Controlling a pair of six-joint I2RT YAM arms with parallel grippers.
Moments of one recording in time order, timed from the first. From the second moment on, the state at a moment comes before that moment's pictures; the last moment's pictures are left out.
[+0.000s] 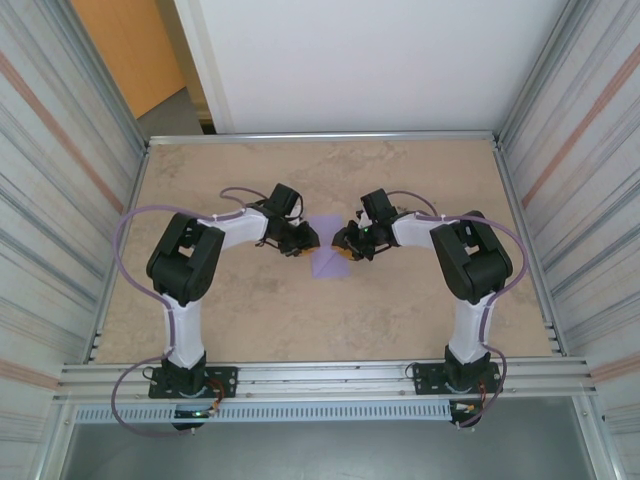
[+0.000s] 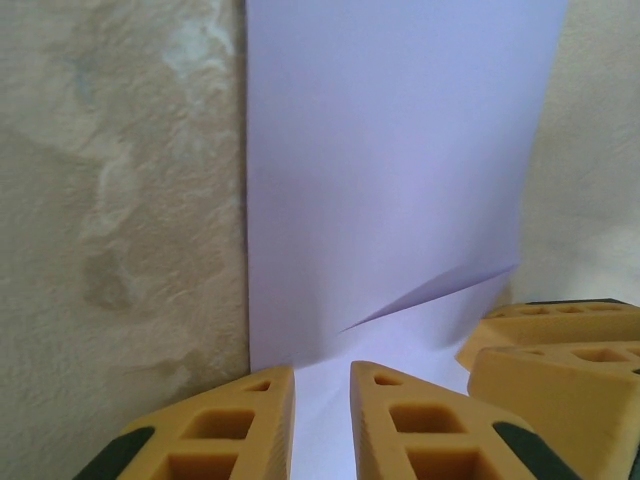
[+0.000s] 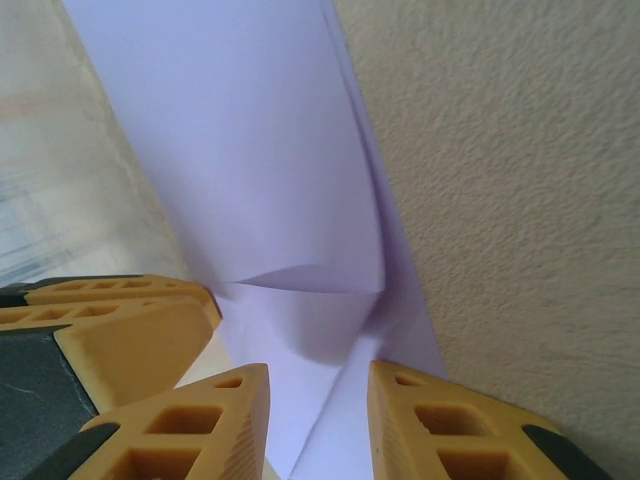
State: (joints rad) left arm -0.51 1.98 1.22 -0.35 0.45 -0.75; right arm 0.46 1.93 1.06 -0.16 -0.56 0.94
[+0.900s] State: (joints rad) left arm -0.48 1.95 1.18 -0.31 0.48 -0.79; right arm 0.49 1.96 1.06 -0.05 -0.61 0.95
